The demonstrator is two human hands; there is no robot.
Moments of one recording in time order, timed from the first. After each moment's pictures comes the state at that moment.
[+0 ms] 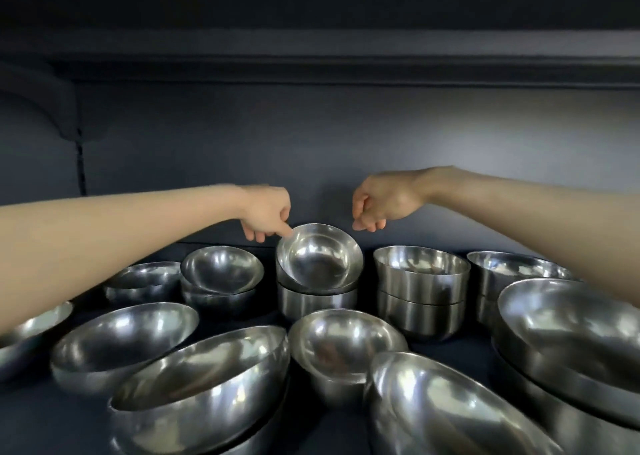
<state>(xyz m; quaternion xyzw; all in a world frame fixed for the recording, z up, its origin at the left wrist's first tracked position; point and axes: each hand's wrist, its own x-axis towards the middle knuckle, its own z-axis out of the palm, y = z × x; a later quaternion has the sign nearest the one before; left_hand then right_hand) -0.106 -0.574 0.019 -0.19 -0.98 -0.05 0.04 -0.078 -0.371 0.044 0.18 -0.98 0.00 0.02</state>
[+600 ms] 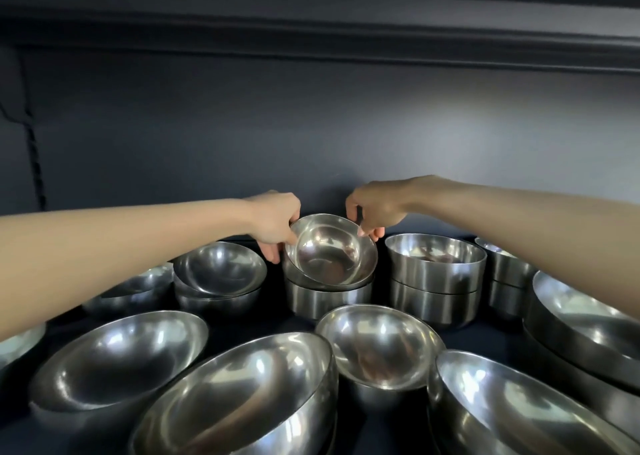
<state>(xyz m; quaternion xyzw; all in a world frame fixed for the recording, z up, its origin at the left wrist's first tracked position) -0.125 -0.582 -0.006 -0.25 -0.96 -0.09 0.02 -0.107 -0.401 0.019 0.08 -0.99 -0.05 -0.03</state>
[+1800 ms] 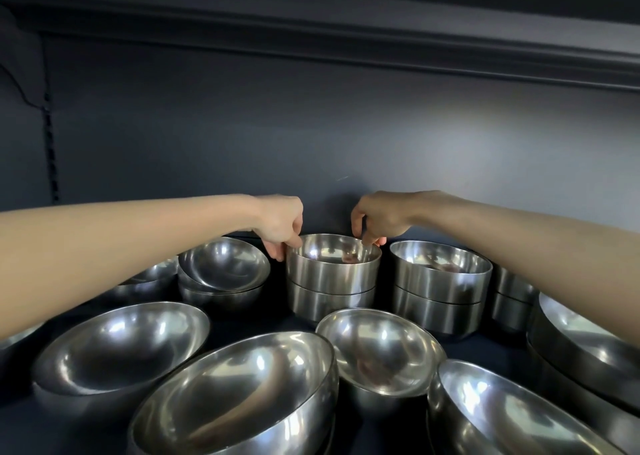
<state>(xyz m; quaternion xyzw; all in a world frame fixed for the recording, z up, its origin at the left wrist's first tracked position) -0.134 -0.585 -0.008 -0.25 -0.96 -0.09 -0.02 -0.116 -0.398 0.009 0.10 -0.99 -0.05 -0.01</state>
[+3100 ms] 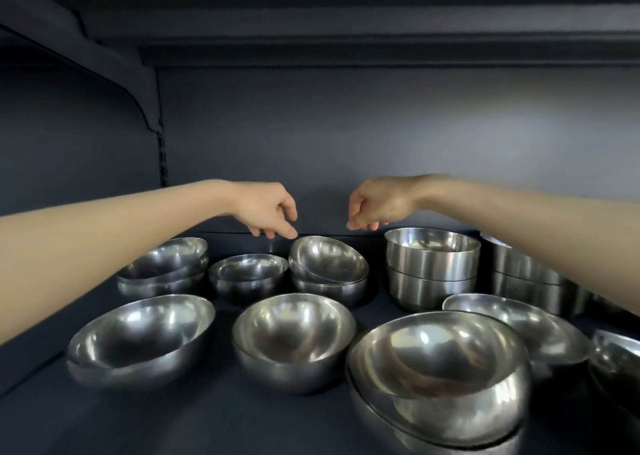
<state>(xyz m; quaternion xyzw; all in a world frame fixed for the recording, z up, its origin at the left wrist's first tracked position) -0.138 -0.742 0.005 -0.24 -0.96 -0.12 -0.01 -0.108 -0.535 0.014 0.15 -0.99 0.06 0.02</state>
